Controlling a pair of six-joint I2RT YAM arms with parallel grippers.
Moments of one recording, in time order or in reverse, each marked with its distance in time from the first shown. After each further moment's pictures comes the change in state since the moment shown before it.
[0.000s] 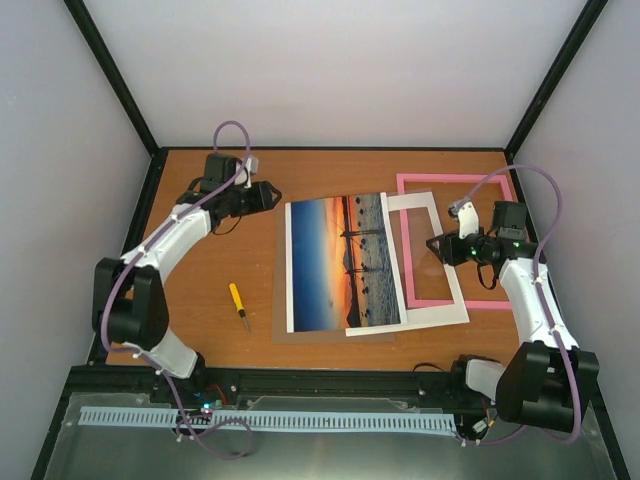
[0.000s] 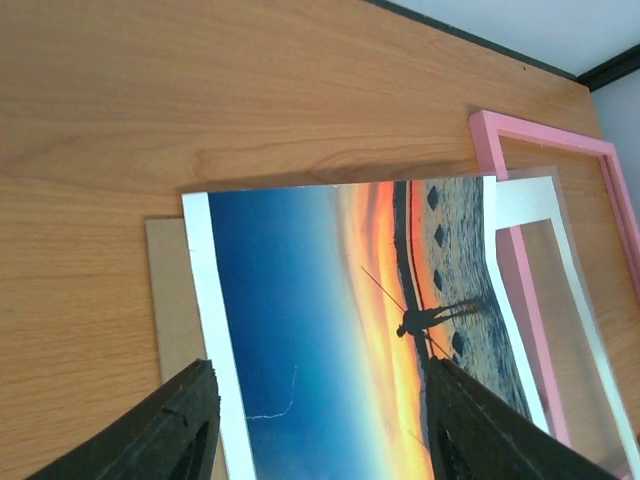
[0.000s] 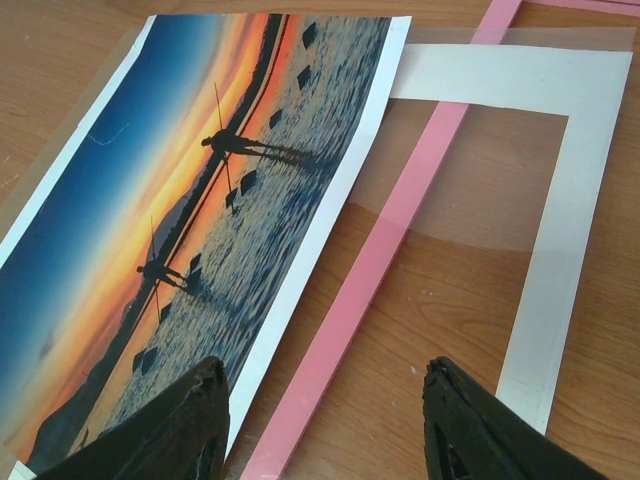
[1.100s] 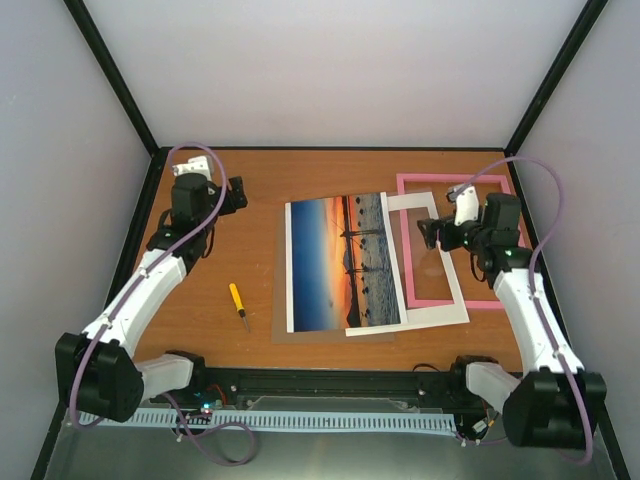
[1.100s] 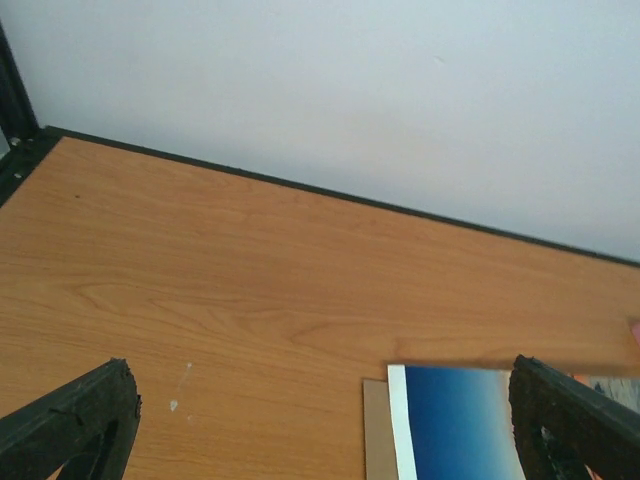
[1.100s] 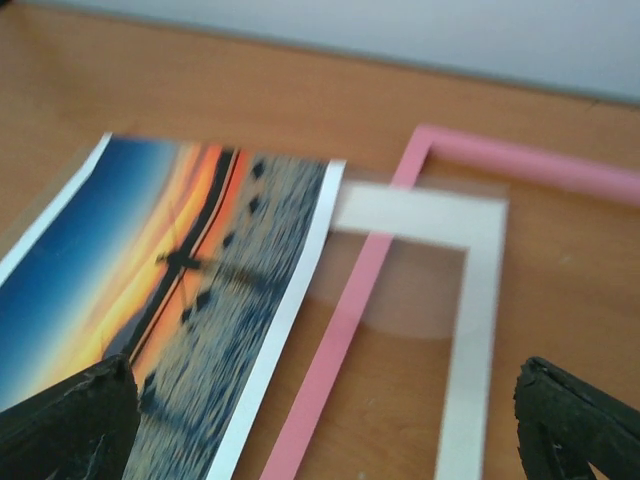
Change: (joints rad) left arm 0.010 -0.427 -0.269 0.200 -0.543 0.117; right arm 0.126 -0.051 -0.006 0.195 0.178 0.132
